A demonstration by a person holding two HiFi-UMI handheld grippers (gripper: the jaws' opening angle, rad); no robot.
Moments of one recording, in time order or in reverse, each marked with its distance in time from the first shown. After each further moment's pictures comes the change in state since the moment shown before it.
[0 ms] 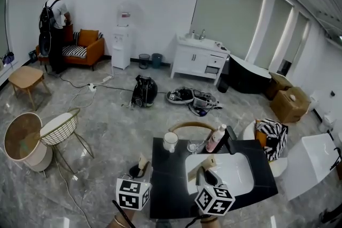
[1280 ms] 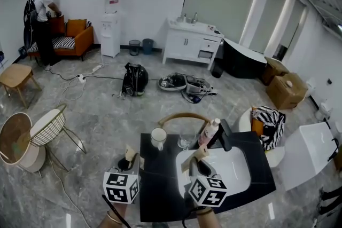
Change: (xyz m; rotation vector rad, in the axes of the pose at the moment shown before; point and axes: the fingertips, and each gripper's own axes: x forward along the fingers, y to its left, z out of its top) left arm 0.068 0.018 0.001 -0.059 0.028 0.015; right arm 0.066 -0.036 0.005 0.027 0.055 -0.008
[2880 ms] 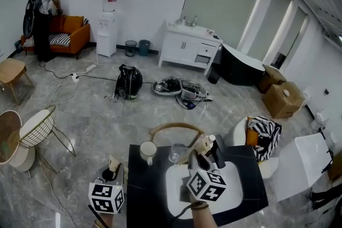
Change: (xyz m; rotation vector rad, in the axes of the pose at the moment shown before) left arm 0.033 0.031 -0.014 -0.023 0.037 0.081; right arm 0.074 -0.038 0.067 0.024 -0.089 -0.018
